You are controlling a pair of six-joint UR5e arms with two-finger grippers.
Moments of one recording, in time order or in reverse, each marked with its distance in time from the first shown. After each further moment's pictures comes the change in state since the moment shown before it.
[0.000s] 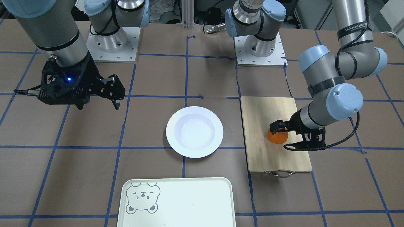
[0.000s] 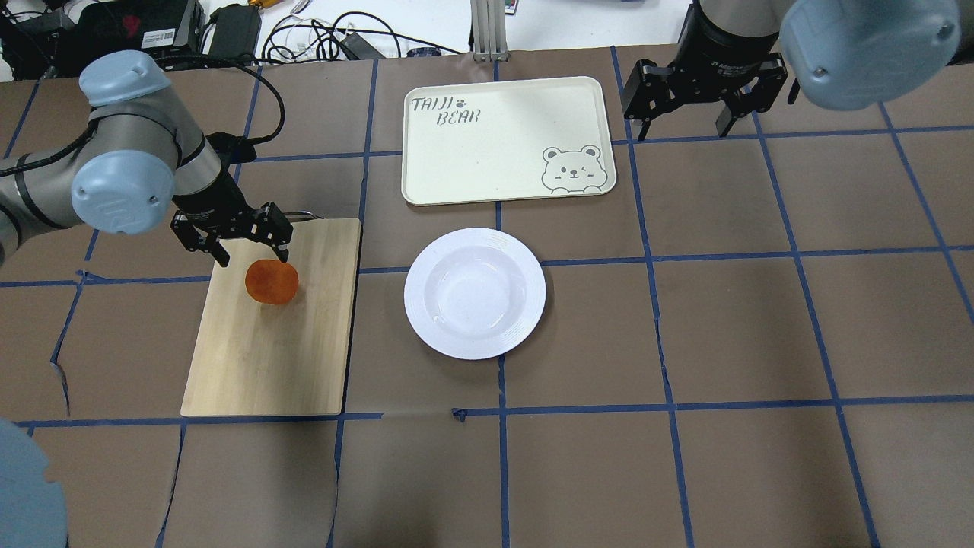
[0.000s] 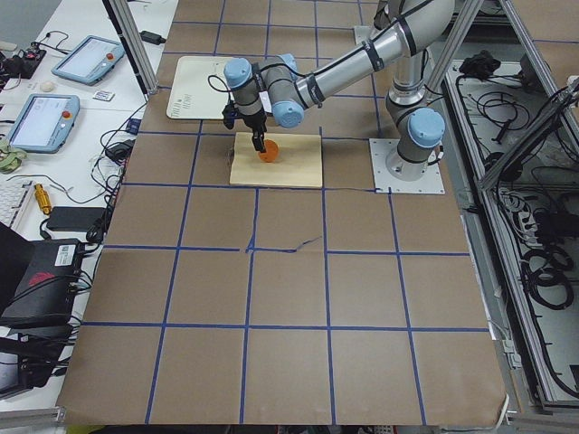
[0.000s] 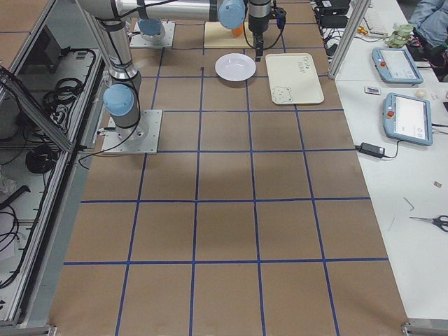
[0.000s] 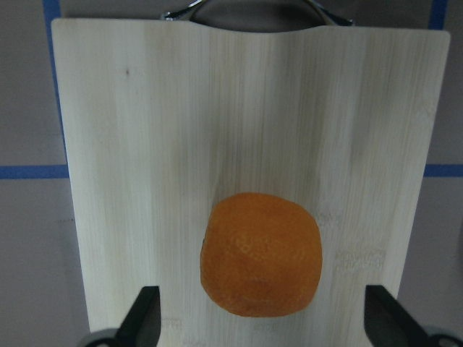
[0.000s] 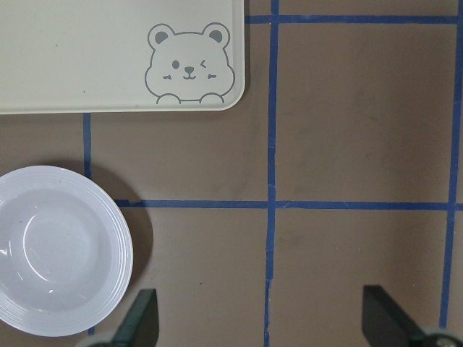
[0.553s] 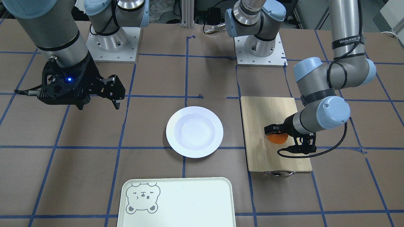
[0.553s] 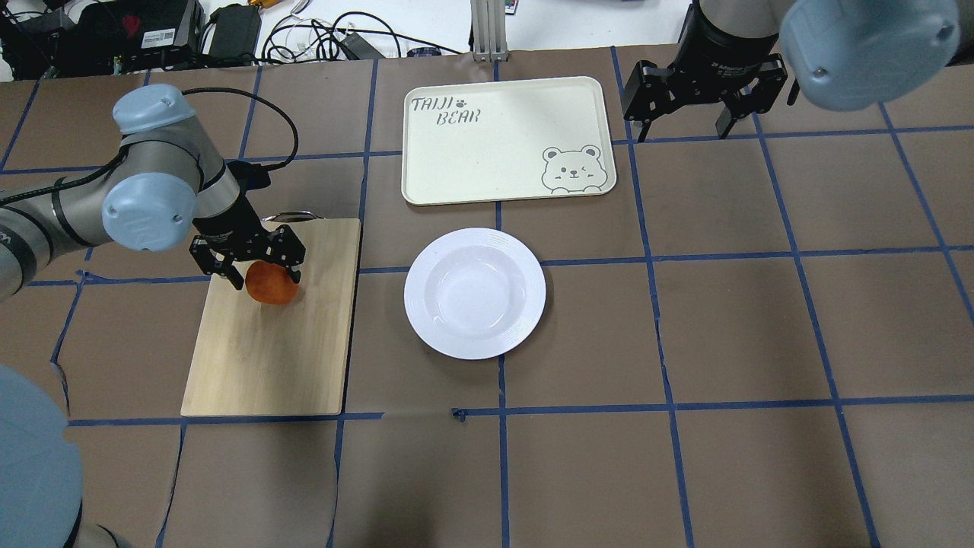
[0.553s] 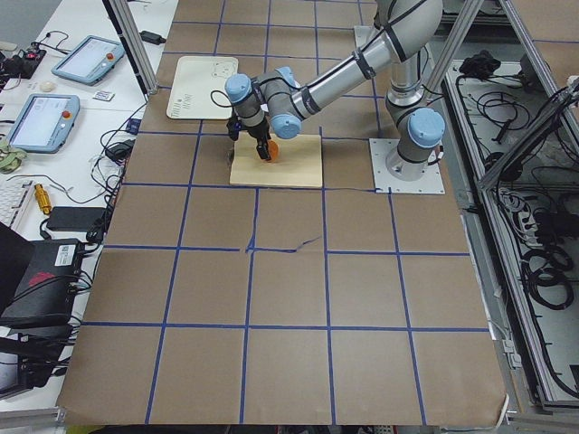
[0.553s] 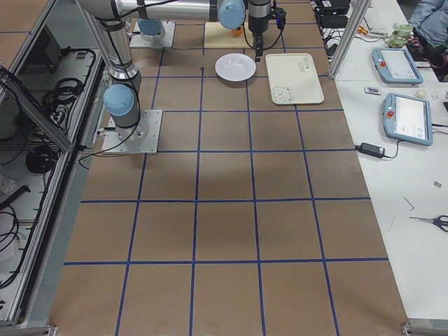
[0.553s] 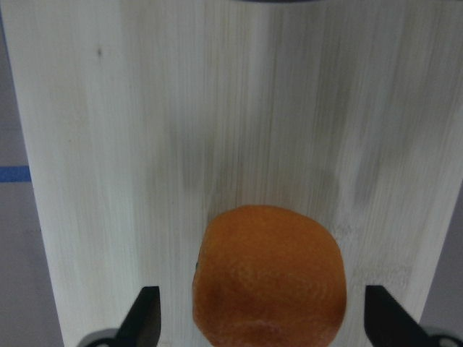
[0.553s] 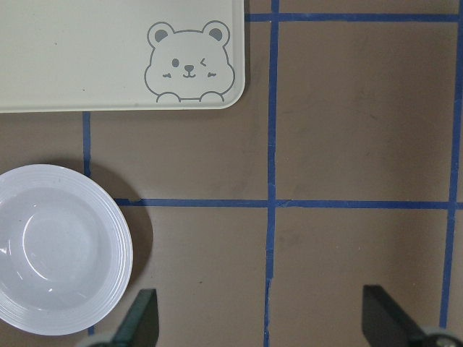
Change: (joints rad) left arm 0.000 -0.052 -0.040 0.026 -0.004 -0.062; right arm 0.000 0.000 0.001 0.002 0.000 0.000
